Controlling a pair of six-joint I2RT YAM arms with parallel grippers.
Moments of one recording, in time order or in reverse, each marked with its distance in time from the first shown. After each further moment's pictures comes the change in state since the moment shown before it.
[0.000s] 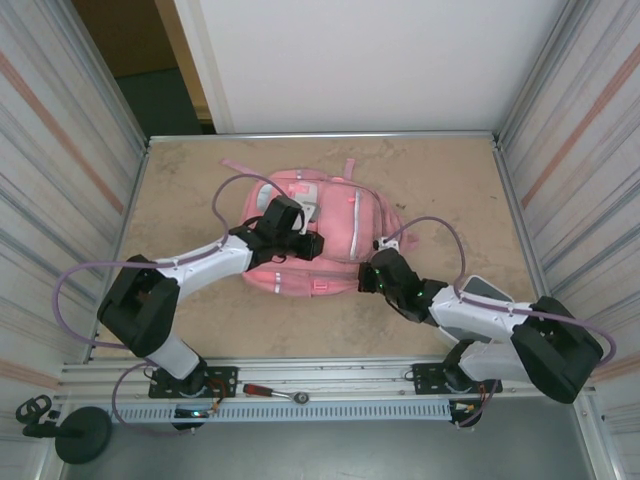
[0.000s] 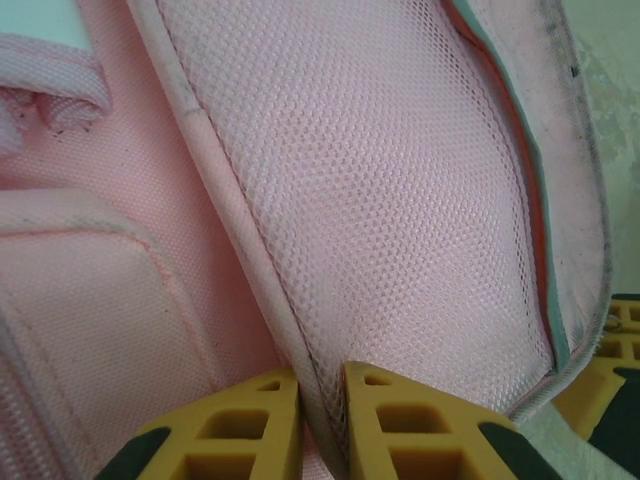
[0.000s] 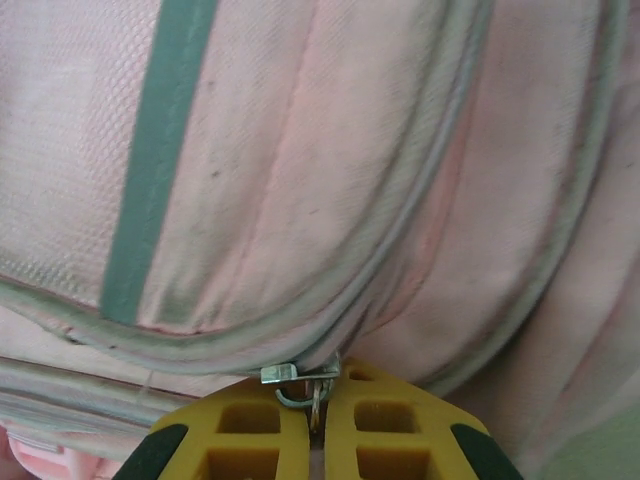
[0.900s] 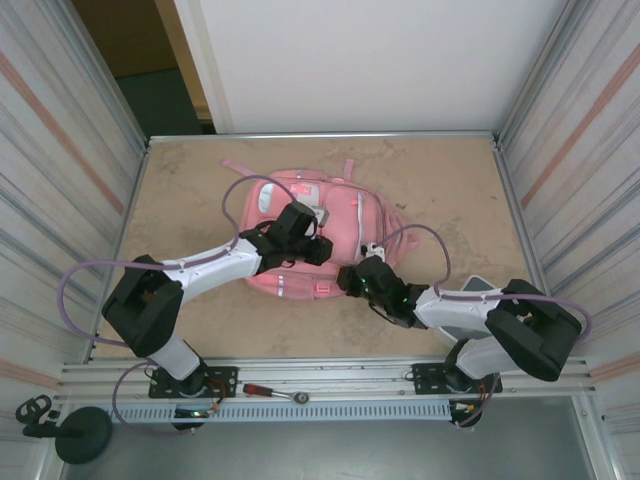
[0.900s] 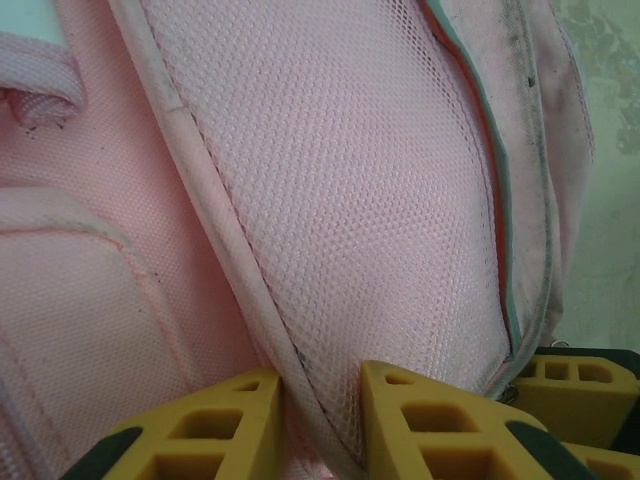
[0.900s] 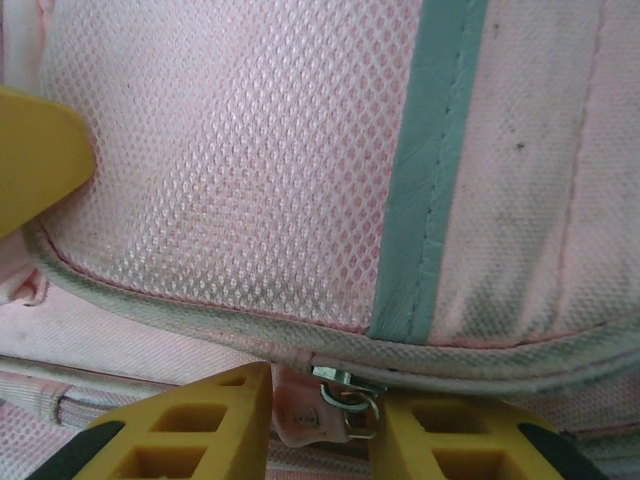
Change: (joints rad) left arm -0.100 0.015 0.030 -0.033 -0.115 -0.055; right arm 0.134 0.158 -0.009 0.232 0.026 0.211
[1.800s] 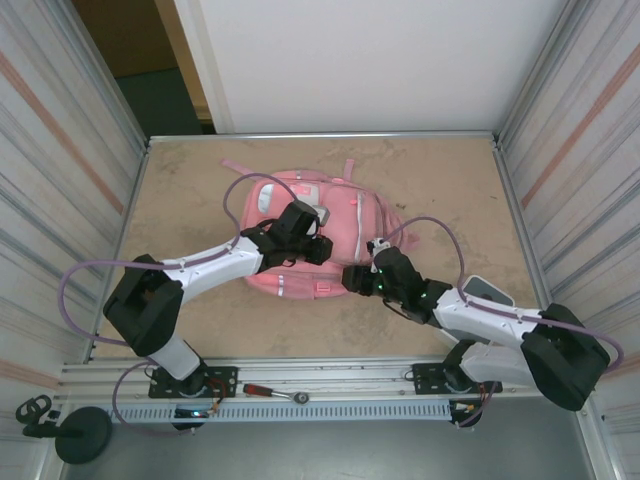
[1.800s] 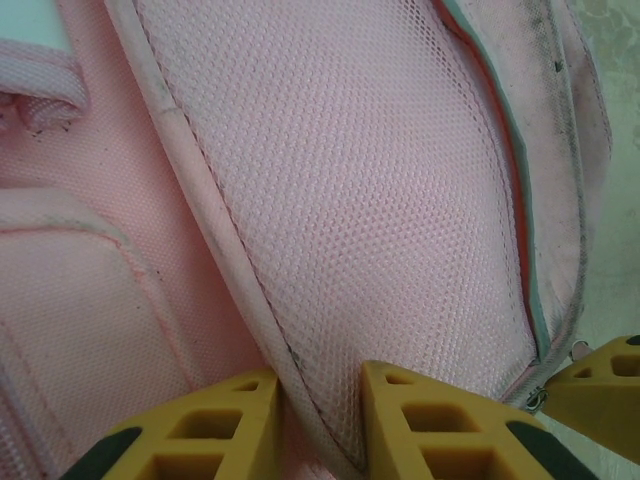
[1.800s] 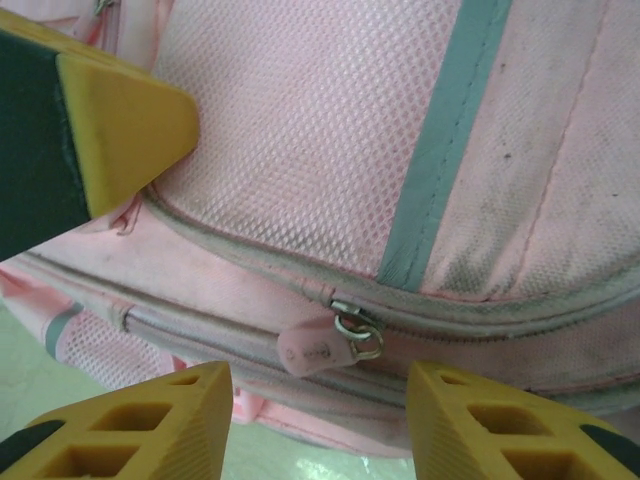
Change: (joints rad) left arm -0.006 0.007 0.032 -0.047 -0.027 0.008; right arm -0.106 -0.201 0.005 -0.191 -0.204 -0.143
